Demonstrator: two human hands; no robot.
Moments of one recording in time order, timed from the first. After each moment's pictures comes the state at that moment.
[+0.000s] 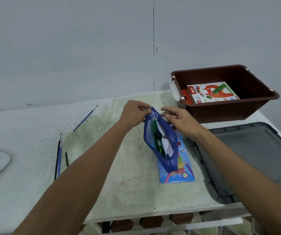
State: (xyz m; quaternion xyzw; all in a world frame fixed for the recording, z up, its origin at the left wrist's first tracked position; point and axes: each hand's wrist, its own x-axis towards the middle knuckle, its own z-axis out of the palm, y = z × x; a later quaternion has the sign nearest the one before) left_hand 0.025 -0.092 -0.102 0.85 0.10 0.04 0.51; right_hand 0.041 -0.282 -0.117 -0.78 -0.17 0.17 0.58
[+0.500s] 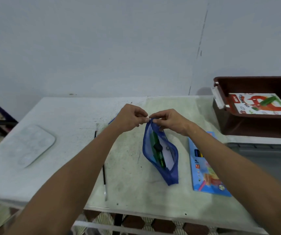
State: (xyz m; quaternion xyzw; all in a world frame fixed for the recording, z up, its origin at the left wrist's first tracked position) left_hand -0.042 0.026 -0.090 0.89 0.10 0.06 0.43; right_hand 0.052 -0.148 -0.126 -0.74 -0.32 0.27 0.52
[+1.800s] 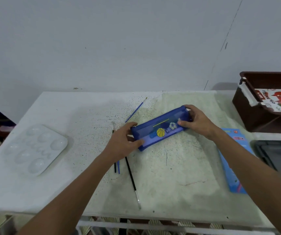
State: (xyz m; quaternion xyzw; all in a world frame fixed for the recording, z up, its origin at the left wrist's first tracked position) left_hand -0.125 0.117 -0.154 0.86 0.13 0.04 0.49; right_hand 0.058 -0.134 -0.166 -0.80 -0.20 0.18 0.54
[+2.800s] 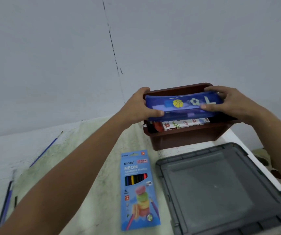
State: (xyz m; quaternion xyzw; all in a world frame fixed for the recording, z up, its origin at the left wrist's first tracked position) left_hand 0.116 -0.203 -0.027 0.88 -0.02 -0.03 0.48; right_hand 0.159 -0.494 -0.035 -0.87 -0.10 0.06 0.48
